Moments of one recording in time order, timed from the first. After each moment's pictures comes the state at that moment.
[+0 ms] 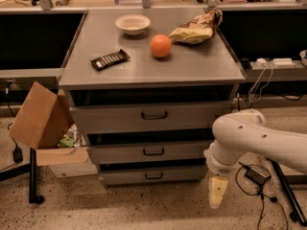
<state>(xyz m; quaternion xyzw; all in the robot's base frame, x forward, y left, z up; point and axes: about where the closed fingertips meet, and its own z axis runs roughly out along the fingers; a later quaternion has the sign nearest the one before) 0.446 -0.210 0.567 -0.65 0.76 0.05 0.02</state>
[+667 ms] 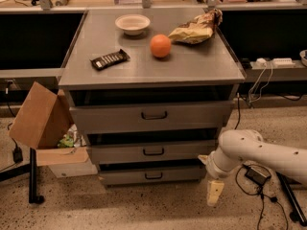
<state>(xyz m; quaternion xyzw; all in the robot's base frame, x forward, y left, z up) 0.492 -0.220 0.456 -0.69 0.71 0.09 0.10</state>
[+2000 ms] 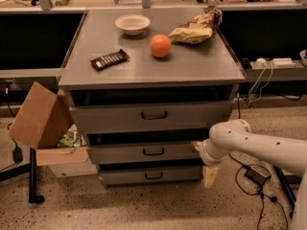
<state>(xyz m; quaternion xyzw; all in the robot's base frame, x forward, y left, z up) 0.559 -0.217 0.454 -0.75 0.65 0.01 0.12</state>
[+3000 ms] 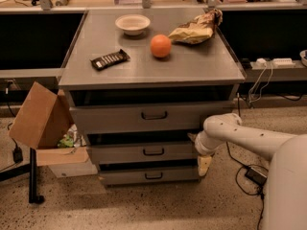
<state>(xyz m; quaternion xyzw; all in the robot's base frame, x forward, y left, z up) 0.625 -0.214 0.433 -0.75 0.65 -0.01 0.14</state>
